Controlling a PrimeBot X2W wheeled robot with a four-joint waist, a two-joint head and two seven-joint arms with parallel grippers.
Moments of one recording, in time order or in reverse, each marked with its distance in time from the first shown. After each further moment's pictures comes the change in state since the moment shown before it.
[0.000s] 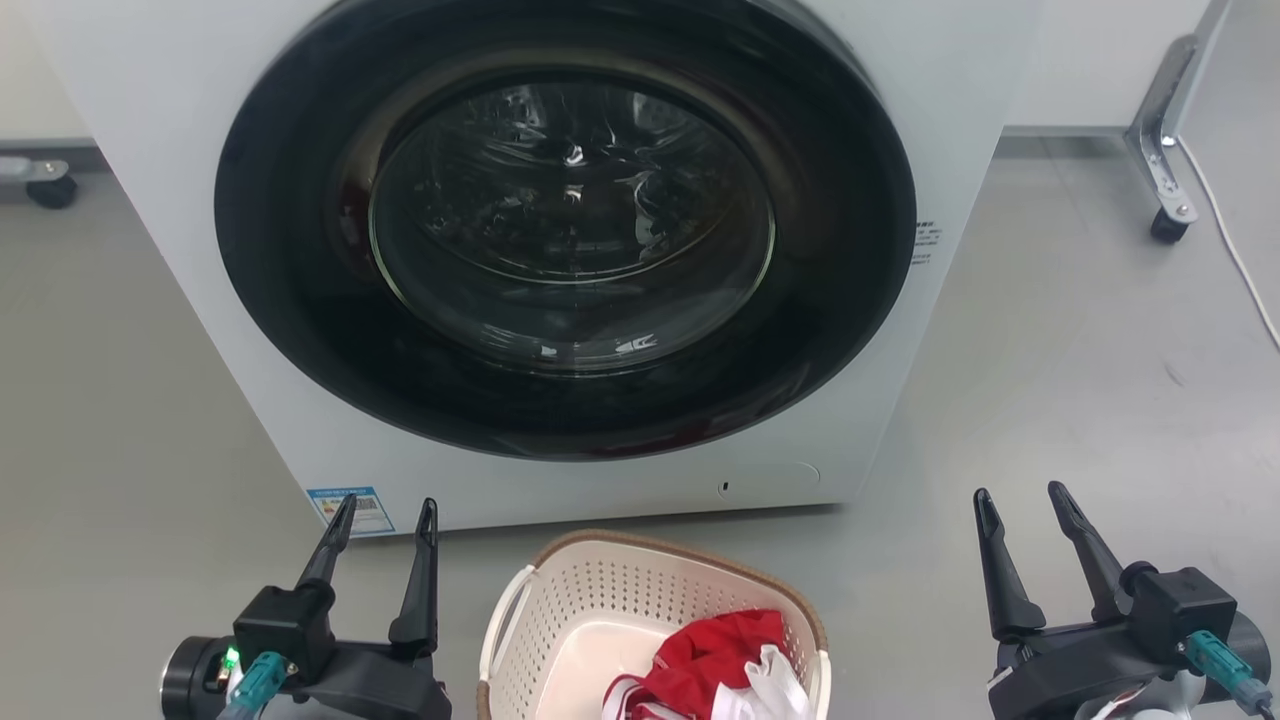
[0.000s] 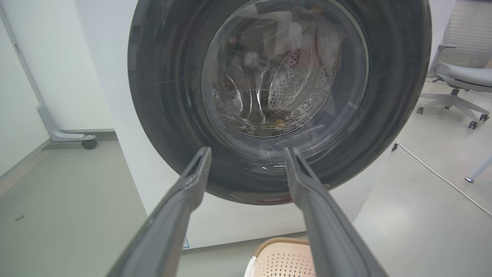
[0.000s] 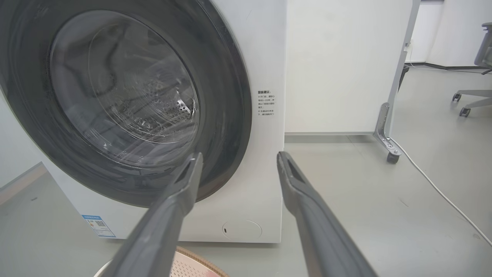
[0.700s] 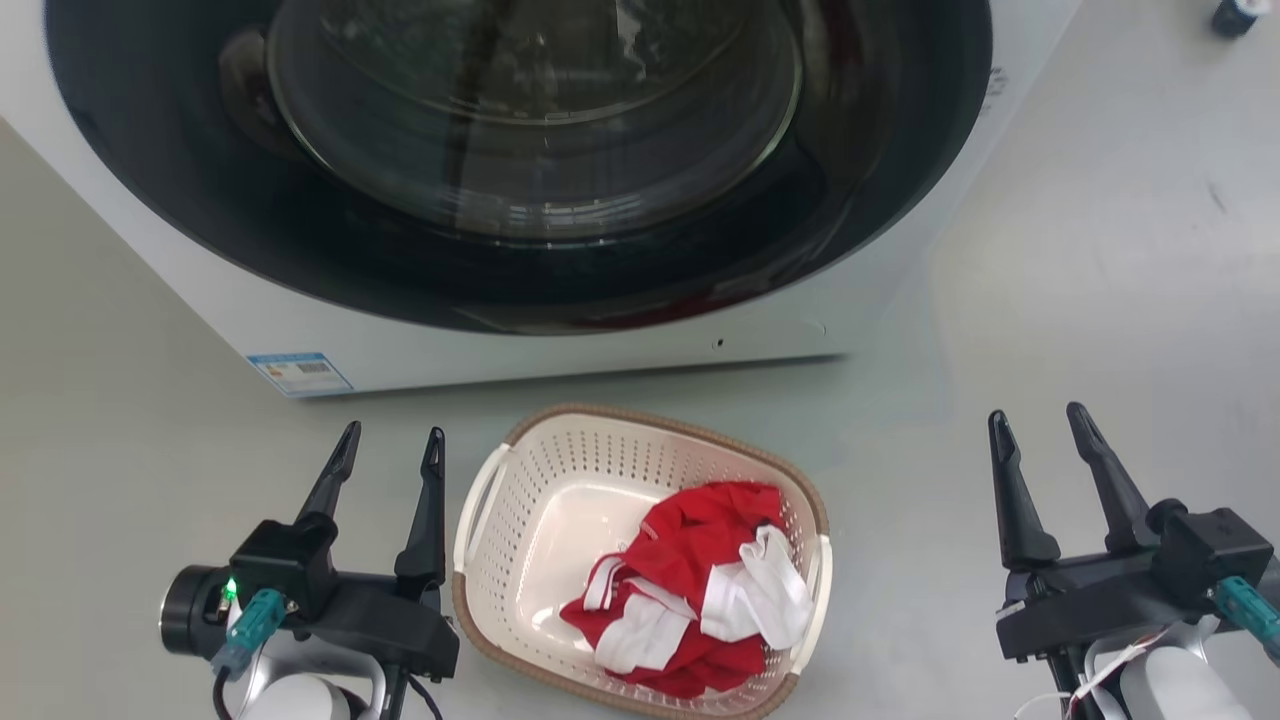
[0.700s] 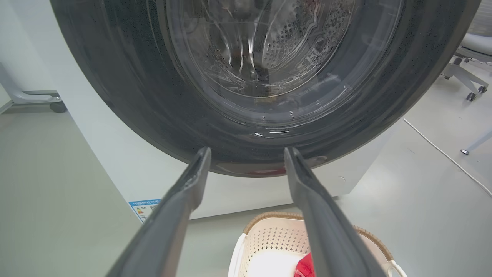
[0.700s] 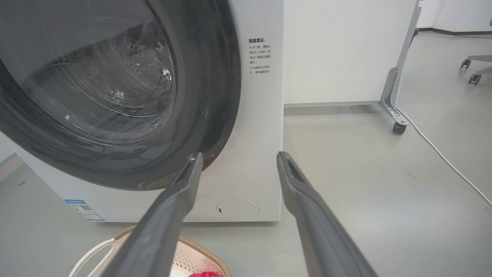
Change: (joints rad) left arm -0.080 -0.007 0.004 -0.050 0.012 0.004 0.032; right arm -0.065 0.000 -0.030 -0.068 -0.006 0.006 0.000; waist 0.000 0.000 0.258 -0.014
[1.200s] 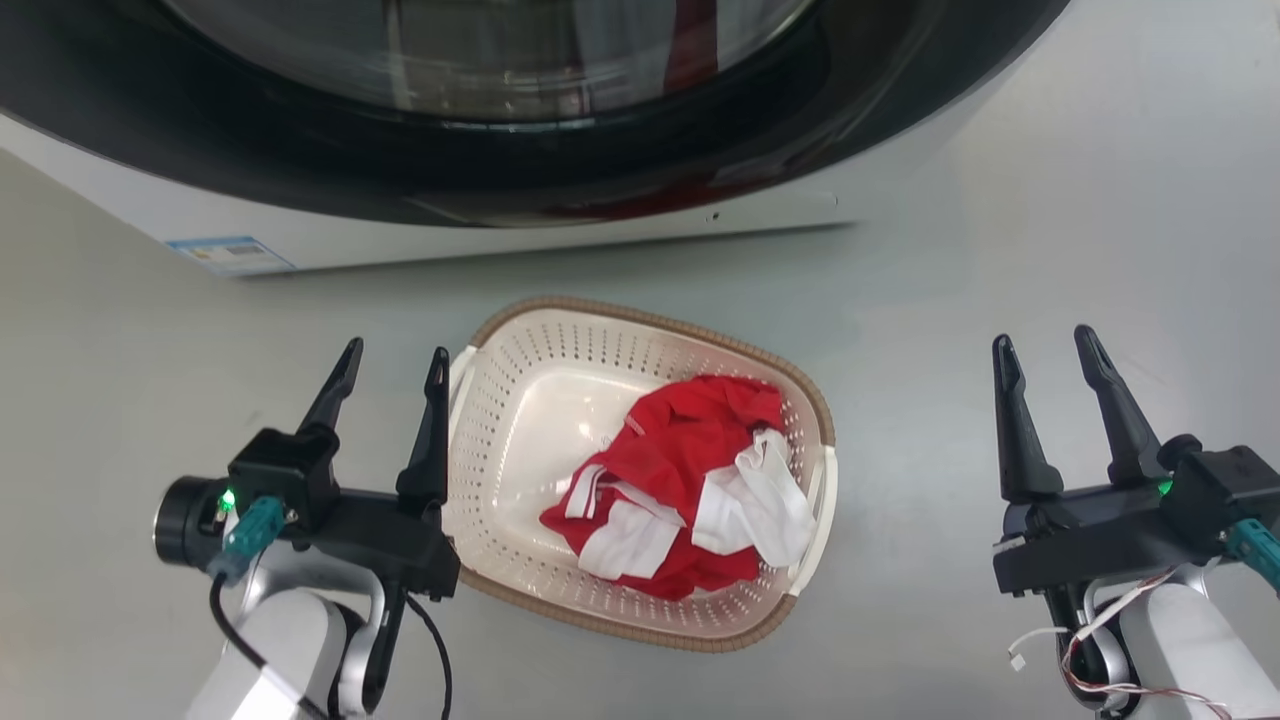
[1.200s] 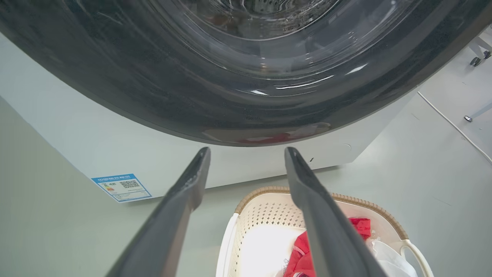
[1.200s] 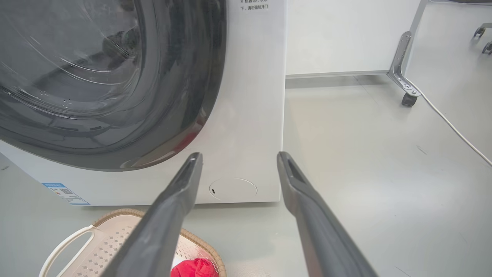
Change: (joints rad) left arm -0.134 0.000 -0.011 0.032 0.003 -0.018 0.050; right arm -0.095 0.007 -0.008 -0.022 -0.009 0.005 -0.001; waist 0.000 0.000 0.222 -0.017
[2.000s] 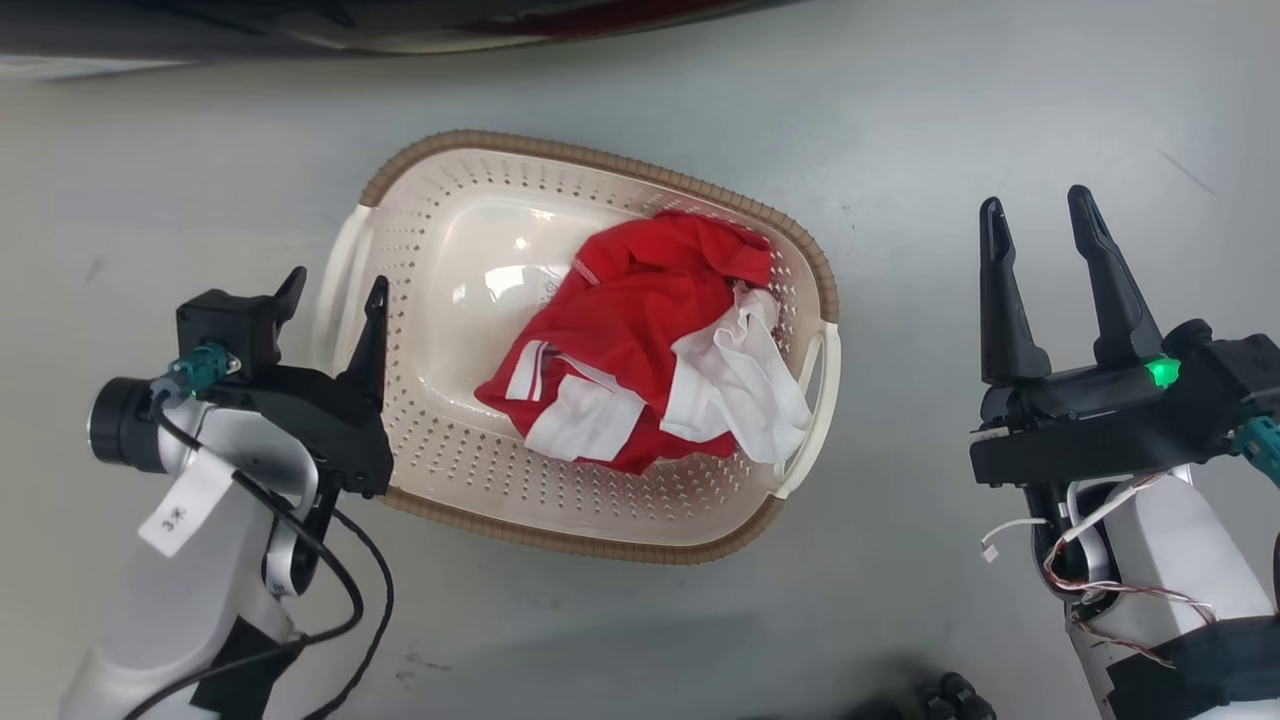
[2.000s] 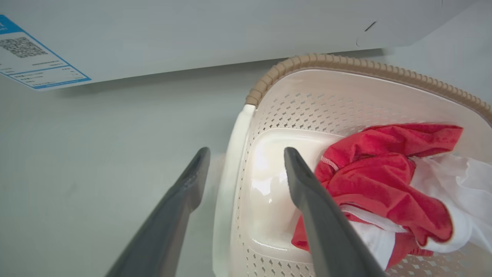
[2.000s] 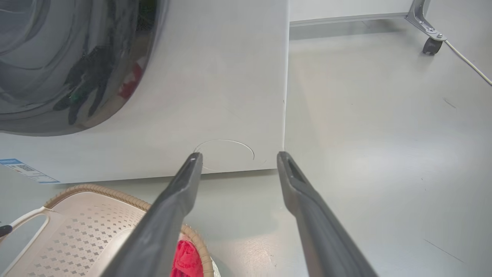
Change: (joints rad) left arm -0.248 0.033 0.022 0.266 -0.041 -0.093 0.158; right arm -0.185 0.054 -0.002 -0.005 -0.016 0.026 -0.007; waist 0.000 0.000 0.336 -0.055
